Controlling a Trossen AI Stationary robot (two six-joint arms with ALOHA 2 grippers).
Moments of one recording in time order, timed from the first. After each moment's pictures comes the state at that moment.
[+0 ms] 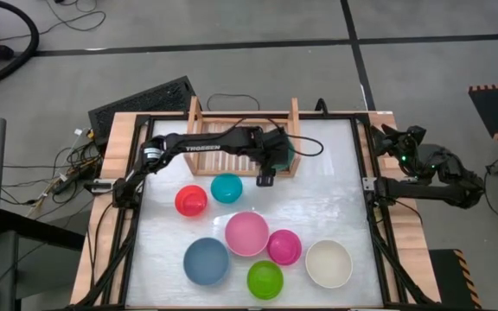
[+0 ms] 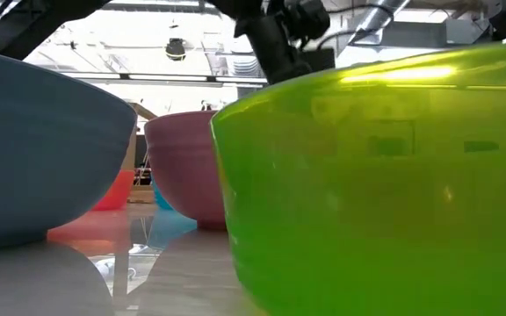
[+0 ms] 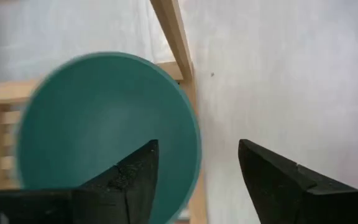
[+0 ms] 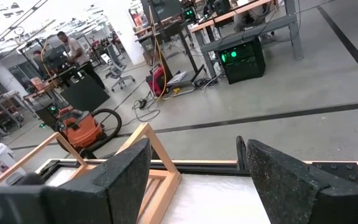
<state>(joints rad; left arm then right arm) 0.20 2.20 2.04 -0.87 0.00 0.32 -0.08 0.01 0.63 -0.83 0.99 0.62</state>
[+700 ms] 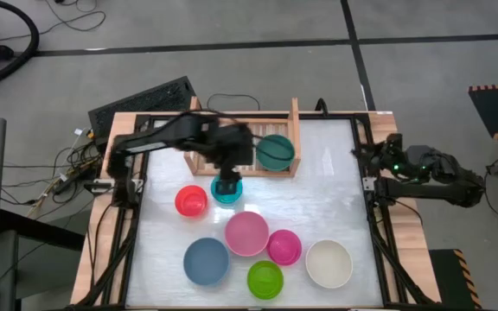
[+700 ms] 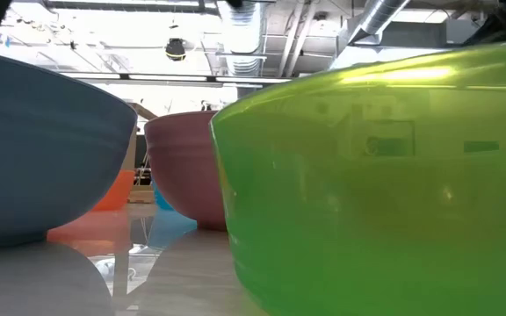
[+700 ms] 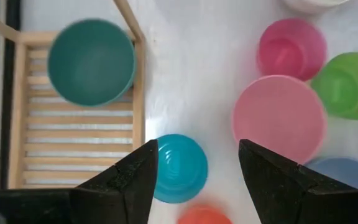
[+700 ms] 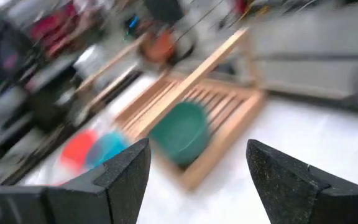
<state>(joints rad) 0.01 1.88 2.30 -1.48 -0.03 0.04 -0.08 0.07 0.60 -0.85 0.46 0.65</state>
